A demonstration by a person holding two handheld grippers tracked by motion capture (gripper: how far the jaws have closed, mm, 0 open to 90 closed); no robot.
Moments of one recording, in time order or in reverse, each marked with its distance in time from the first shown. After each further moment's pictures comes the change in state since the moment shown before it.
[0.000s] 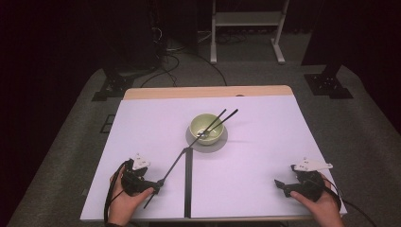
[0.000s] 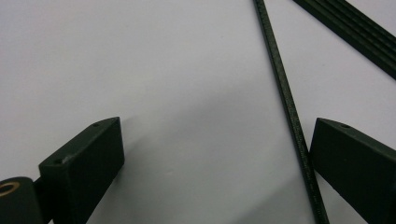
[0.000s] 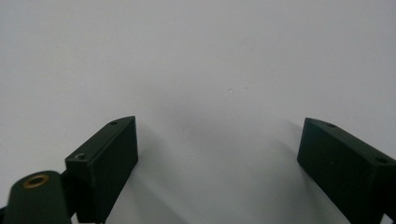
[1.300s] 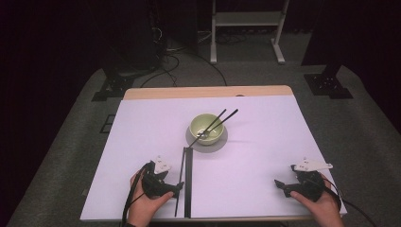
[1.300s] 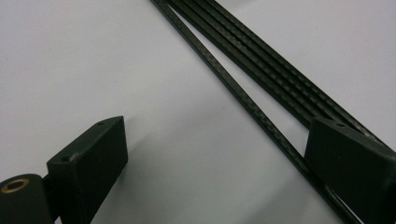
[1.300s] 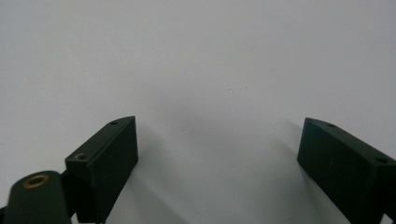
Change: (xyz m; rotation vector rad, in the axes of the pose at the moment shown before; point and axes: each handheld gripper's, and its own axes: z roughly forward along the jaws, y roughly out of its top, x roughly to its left) left arm -0.053 0.019 0.019 -0.018 -0.058 0.057; right arm 0.000 0.000 0.000 0.000 0.000 0.000
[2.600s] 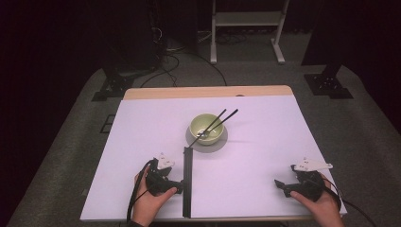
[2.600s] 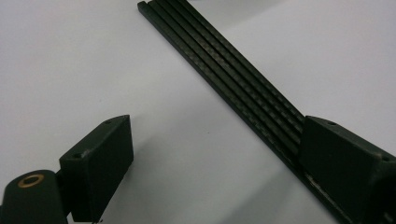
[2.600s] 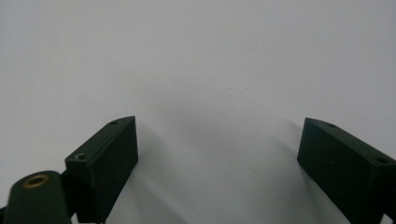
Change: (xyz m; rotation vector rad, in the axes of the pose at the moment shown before) left arm -0.007 0.012 0.007 -0.004 -0.027 -0.046; right arm 0.000 0.000 0.000 0.000 0.000 -0.001
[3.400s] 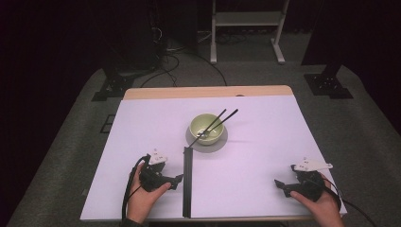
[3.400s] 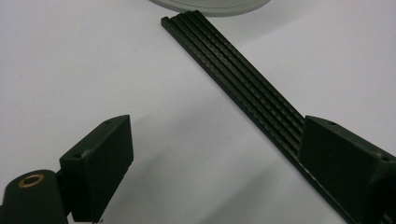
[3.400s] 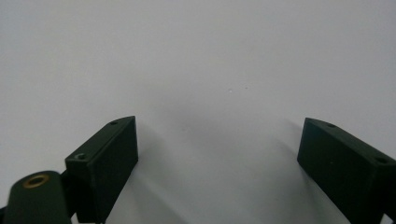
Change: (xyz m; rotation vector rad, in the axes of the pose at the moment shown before) left arm 0.016 0.003 -0.012 -0.037 -0.027 -0.034; right arm 0.000 0.000 0.000 0.000 0.000 0.000
